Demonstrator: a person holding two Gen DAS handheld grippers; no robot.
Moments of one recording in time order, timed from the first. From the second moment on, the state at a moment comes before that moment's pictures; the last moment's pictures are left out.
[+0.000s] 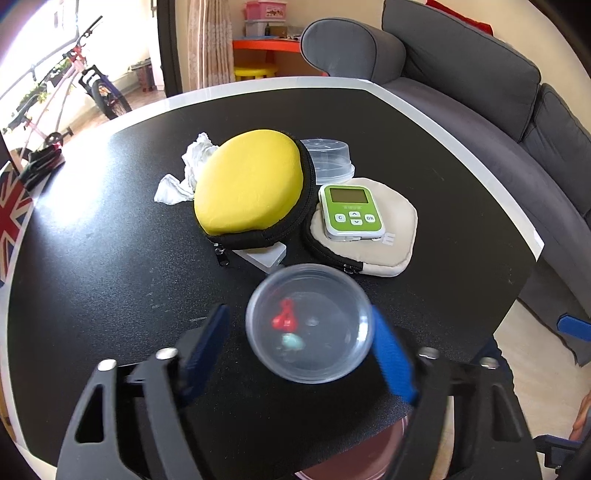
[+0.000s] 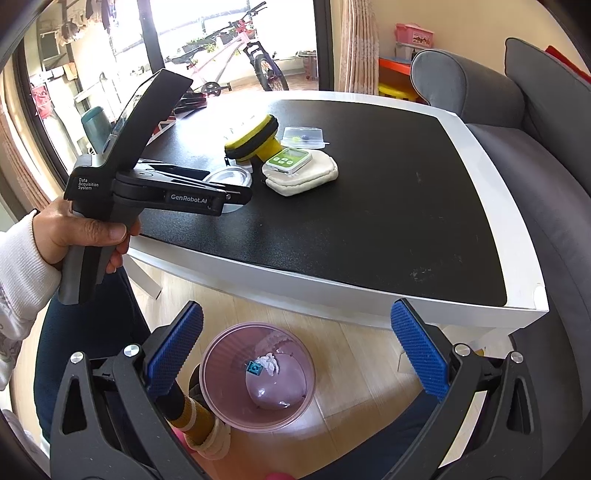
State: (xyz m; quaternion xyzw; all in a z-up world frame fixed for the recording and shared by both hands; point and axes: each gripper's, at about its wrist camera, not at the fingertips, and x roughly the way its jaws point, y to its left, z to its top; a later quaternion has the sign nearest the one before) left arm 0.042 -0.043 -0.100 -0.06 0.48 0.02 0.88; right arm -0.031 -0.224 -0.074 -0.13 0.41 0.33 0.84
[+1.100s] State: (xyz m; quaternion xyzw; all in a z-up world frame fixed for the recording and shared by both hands) left arm -0.009 -0.005 -0.050 -0.07 0.43 0.02 0.90; right arm 0.078 -0.128 -0.049 -0.15 0.43 0.31 0.83
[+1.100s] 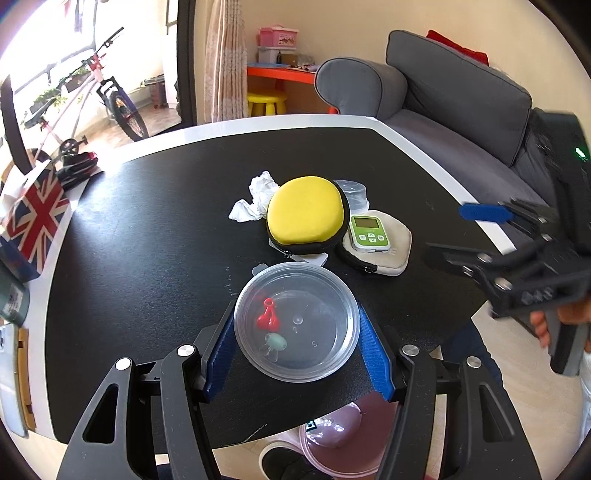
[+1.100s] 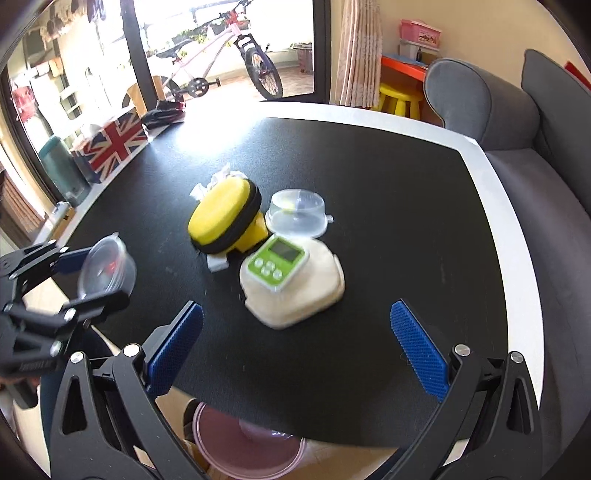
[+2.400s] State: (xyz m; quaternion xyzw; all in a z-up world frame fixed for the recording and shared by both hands) left arm -0.018 -0.003 -0.047 -0.09 0.42 0.02 0.90; right arm 0.106 -0.084 -0.063 -0.18 0.47 0.29 0.81
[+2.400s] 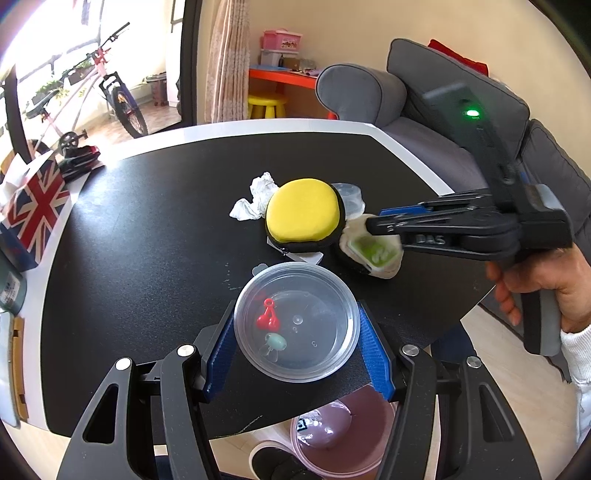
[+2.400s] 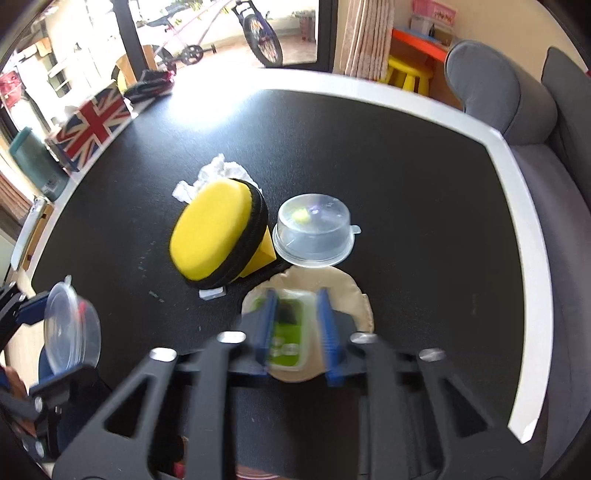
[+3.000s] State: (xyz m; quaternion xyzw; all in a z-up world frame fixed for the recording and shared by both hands) left arm -0.015 -0.007 -0.048 -0.09 0.42 0.02 0.90; right arm 0.108 -0.100 -0.063 -0.15 0.48 0.32 0.80
